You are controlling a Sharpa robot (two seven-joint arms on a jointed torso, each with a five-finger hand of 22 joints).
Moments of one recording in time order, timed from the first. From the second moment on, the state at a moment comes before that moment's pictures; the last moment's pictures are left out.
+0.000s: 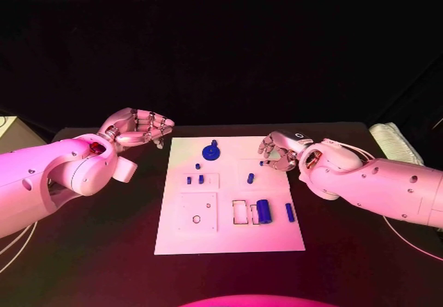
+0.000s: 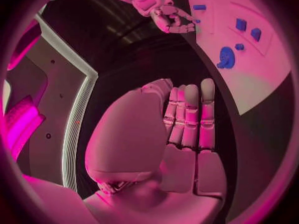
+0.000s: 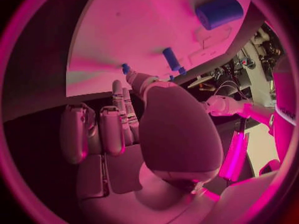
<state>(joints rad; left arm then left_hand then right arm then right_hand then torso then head) 1.24 -1.01 -0.01 1.54 -0.33 -0.23 0.24 1.57 -0.19 0.40 0.27 0.28 0.91 0.17 0.30 0.36 0.84 0.11 0.77 0.19 0.94 0.05 1.28 0.38 0.17 0.90 0.14 0.95 0.80 1.24 -0.76 -0.15 1.40 -1.50 -0.41 -0.14 1.44 -0.29 0.54 0.16 0.06 0.97 0.15 0.23 0.30 1.17 0.08 0.11 0.19 1.46 0.00 1.39 1.28 0.05 1.47 0.10 1.34 1.31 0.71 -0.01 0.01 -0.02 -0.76</state>
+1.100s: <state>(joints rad) 1.24 -1.02 -0.01 1.55 -0.22 -0.17 0.27 1.56 -0.20 0.42 0.27 0.28 0.89 0.18 0.30 0.36 0.84 0.11 0.76 0.18 0.94 0.05 1.27 0.38 0.17 0.91 0.14 0.96 0.81 1.21 -0.72 -0.15 1.39 -1.68 -0.38 -0.24 1.41 -0.22 0.66 0.04 0.06 1.10 0.11 0.26 0.35 1.30 0.08 0.08 0.15 1.47 -0.03 1.39 1.29 0.05 1.47 0.07 1.41 1.31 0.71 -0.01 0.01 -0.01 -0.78</state>
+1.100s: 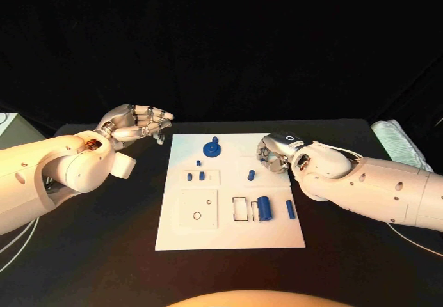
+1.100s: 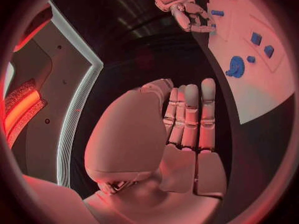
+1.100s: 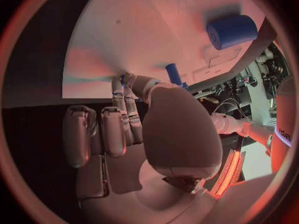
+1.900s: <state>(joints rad) 1.24 -1.02 -0.01 1.54 -0.22 -0.17 0.27 1.57 -0.20 0.43 0.27 0.28 0.88 0.18 0.30 0.36 0.83 0.11 0.76 0.18 0.94 0.05 1.27 0.39 0.17 0.91 0.15 0.97 0.81 1.20 -0.75 -0.15 1.45 -1.73 -0.44 -0.29 1.40 -0.21 0.69 0.01 0.06 1.10 0.11 0.27 0.35 1.30 0.08 0.07 0.15 1.47 -0.03 1.40 1.29 0.05 1.47 0.07 1.43 1.31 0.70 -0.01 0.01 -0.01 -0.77</state>
